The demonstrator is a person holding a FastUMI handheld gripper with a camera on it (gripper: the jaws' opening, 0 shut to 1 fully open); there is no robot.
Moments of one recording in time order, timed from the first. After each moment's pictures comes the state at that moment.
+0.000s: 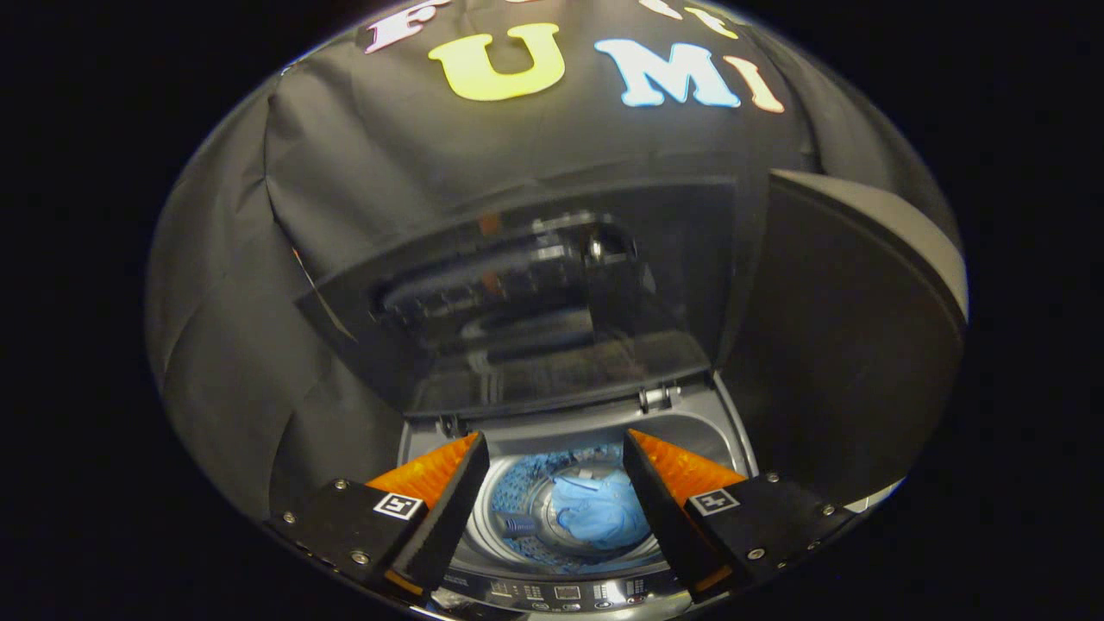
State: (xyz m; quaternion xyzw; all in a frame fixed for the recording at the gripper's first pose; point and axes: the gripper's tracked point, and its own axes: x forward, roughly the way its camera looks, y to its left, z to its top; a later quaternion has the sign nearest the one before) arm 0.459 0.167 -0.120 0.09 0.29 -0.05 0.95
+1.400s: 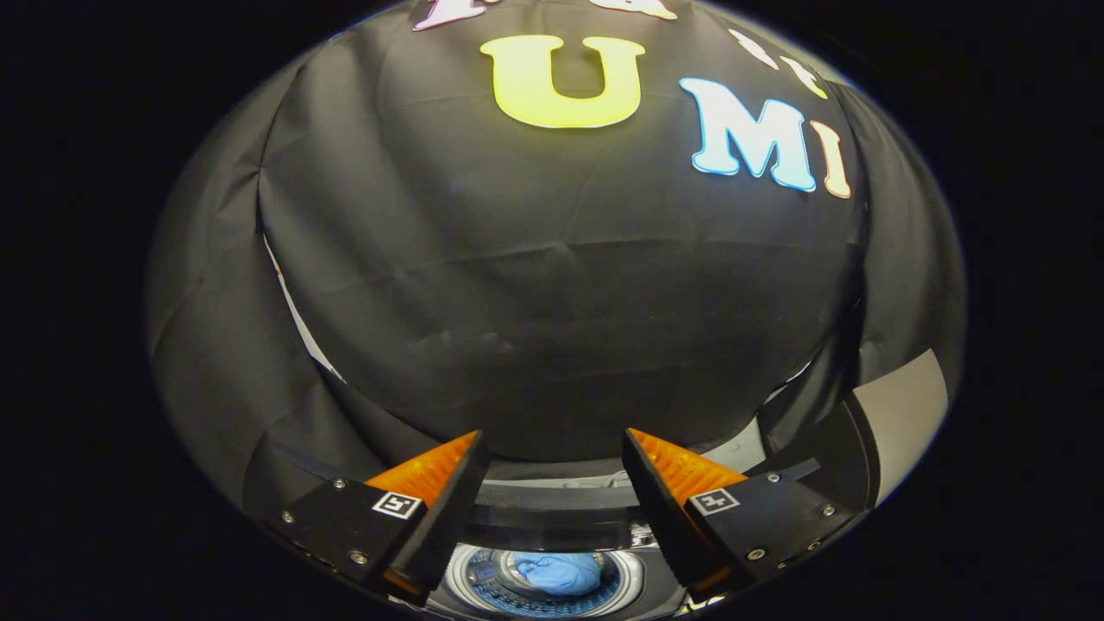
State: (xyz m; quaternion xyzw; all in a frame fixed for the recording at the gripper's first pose) arm 0.612 0.161 -0.045 0.00 0.29 -0.04 0.96
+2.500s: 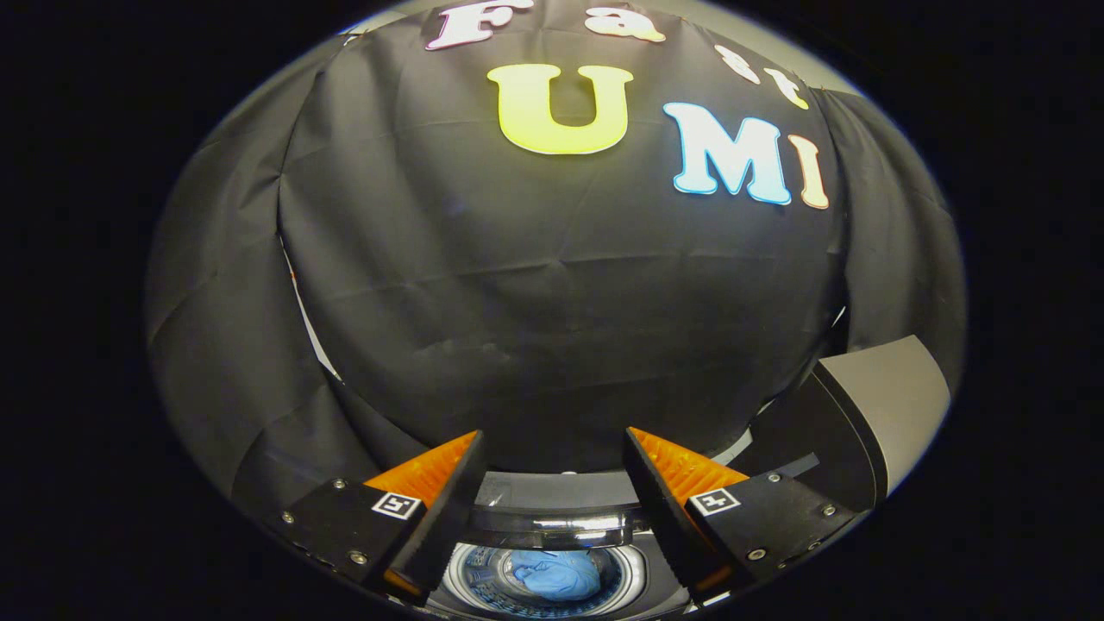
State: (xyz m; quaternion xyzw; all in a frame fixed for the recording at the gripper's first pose) arm 0.553 0.169 -0.044 -0.01 0.24 -0.05 0.97
